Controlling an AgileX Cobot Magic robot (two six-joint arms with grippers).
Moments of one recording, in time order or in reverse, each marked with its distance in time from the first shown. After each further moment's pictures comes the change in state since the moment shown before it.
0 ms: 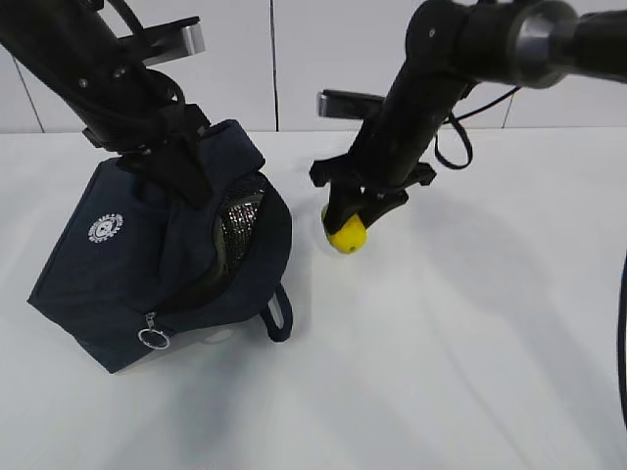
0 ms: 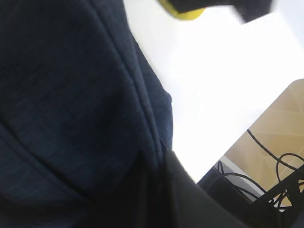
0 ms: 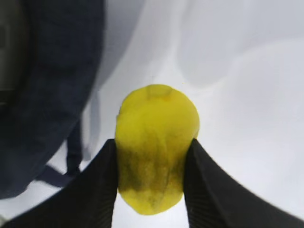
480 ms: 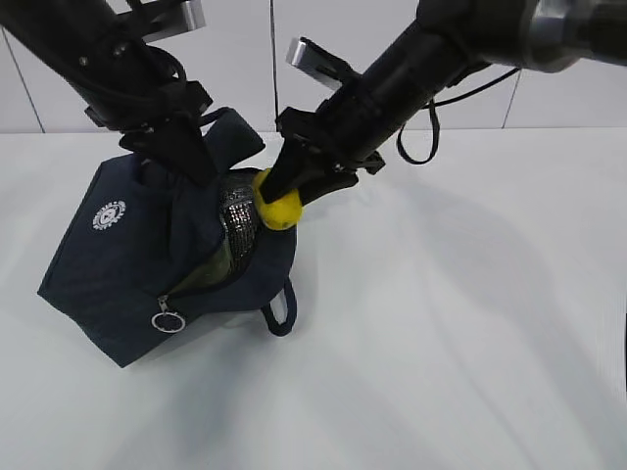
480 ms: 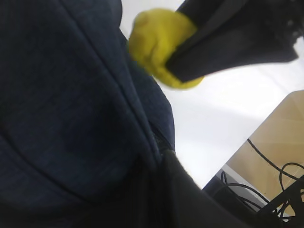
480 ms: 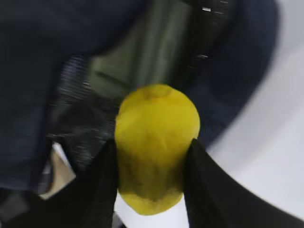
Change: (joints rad) left arm 0.000 0.002 -0.057 0.000 0.002 0.000; right arm -0.013 -0.021 -0.041 0.430 0.094 -0.269
